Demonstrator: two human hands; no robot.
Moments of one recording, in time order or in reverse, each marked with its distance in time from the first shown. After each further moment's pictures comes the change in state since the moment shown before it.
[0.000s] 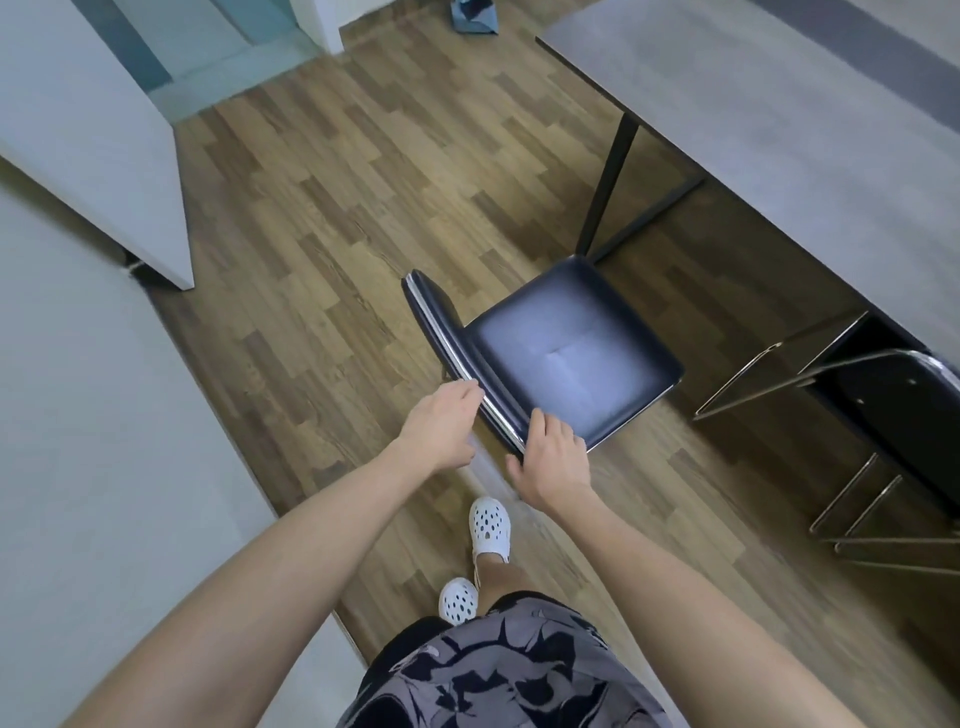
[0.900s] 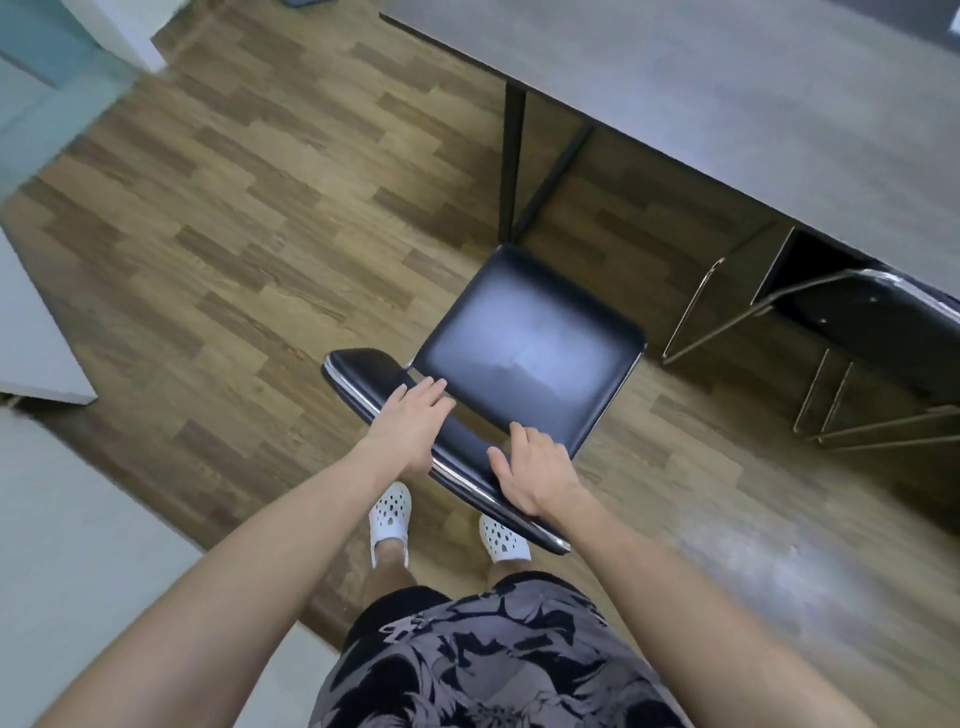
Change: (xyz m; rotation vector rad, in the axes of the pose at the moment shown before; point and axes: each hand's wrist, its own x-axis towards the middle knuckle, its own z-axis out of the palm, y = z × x) left_hand 0.146 -0.042 -0.032 0.405 -0.279 0.272; right_hand 0.093 0.015 -0.006 0.209 -0.155 0.201
